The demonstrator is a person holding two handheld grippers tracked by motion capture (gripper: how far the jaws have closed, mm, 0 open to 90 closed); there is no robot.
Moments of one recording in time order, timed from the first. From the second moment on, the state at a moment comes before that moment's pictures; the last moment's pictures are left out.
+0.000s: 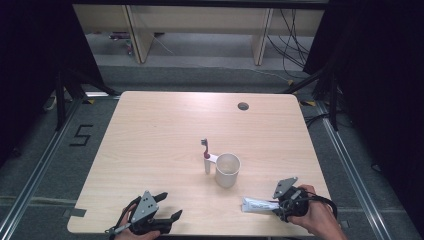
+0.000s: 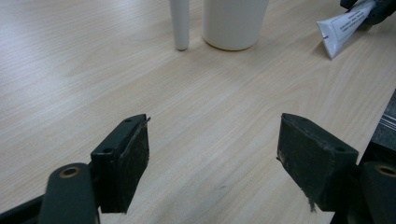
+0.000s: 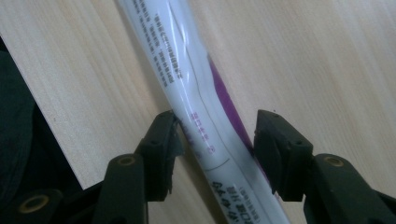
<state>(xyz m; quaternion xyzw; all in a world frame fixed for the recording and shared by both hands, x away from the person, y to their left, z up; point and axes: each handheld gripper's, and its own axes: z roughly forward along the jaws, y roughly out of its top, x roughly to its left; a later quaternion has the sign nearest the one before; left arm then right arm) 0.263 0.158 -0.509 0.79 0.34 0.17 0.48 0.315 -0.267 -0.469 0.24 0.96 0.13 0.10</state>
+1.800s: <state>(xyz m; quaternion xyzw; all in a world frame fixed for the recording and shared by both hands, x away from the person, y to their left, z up) 0.263 0.158 -0.510 0.79 0.34 0.17 0.49 0.358 -0.237 -0.473 0.23 0.97 0.00 0.01</state>
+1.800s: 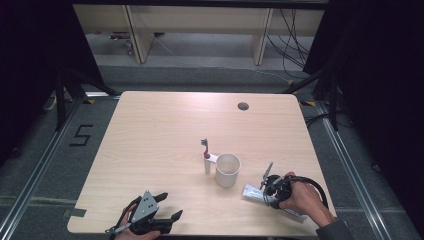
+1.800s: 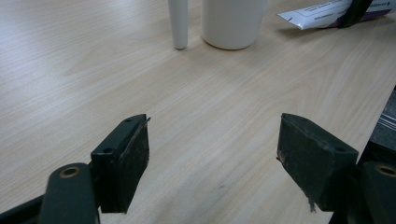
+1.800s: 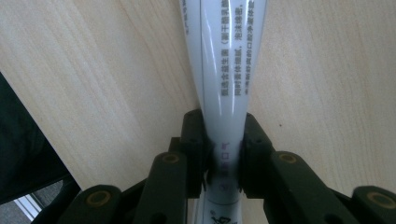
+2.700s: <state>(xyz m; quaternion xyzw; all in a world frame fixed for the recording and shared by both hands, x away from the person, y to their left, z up) 0.264 0.158 -0.511 0.79 0.34 0.17 0.49 0.352 -0.290 -0.429 0.30 0.94 0.16 0.09</state>
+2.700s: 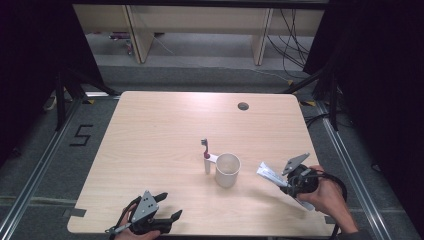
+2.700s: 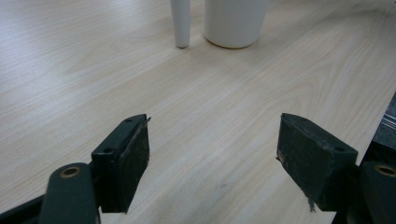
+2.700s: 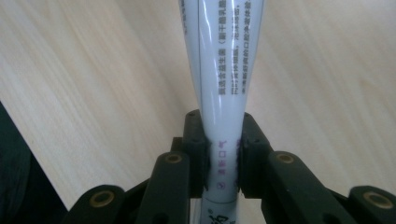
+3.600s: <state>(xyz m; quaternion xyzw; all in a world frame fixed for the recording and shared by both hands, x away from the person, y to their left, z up) 0.264 0.162 -0.511 0.79 0.34 0.18 0.48 0.385 -0.273 -0.397 0.33 0.85 0.39 0.15</state>
